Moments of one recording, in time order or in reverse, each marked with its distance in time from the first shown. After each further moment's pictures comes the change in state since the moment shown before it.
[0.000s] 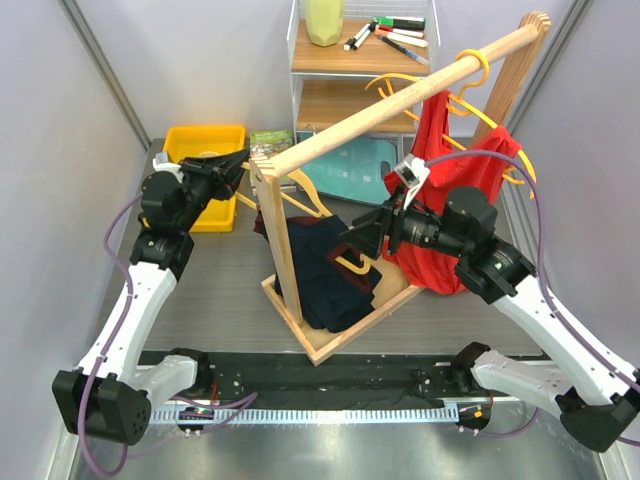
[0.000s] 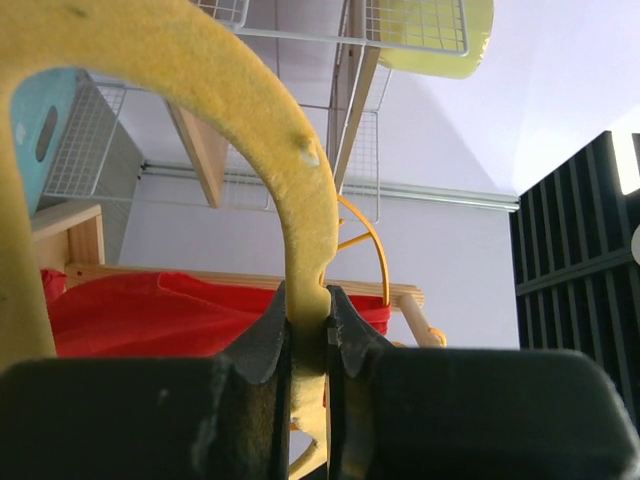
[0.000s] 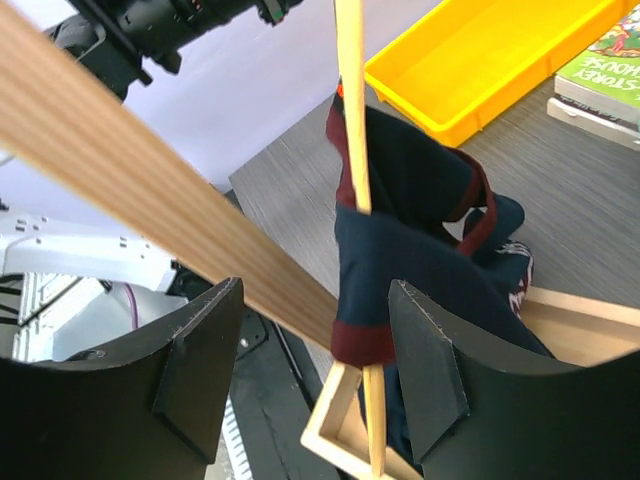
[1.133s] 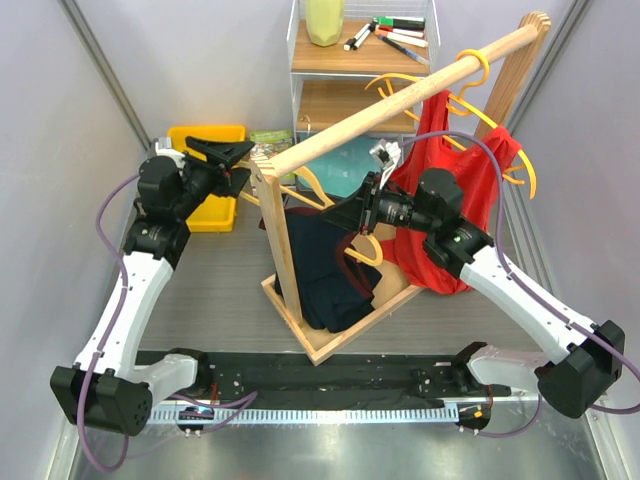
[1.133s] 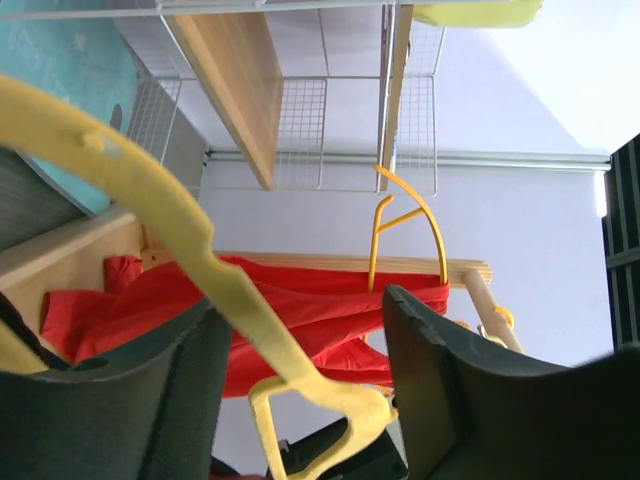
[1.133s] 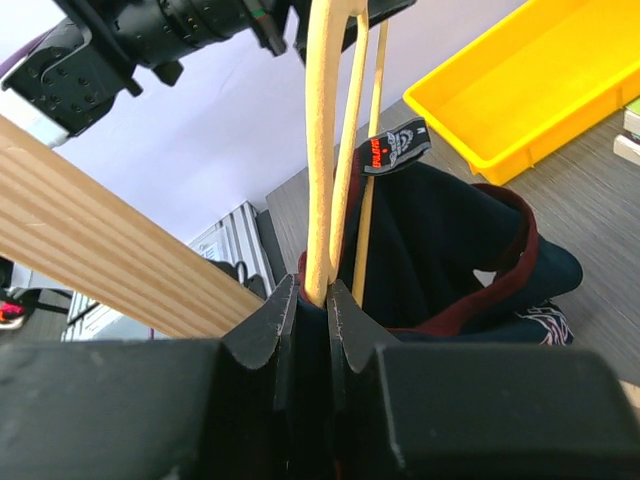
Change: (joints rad) left arm 0.000 0.050 0.139 -0.175 0.076 0.192; right arm -0.041 0.197 -0.028 0.320 -0.151 0.102
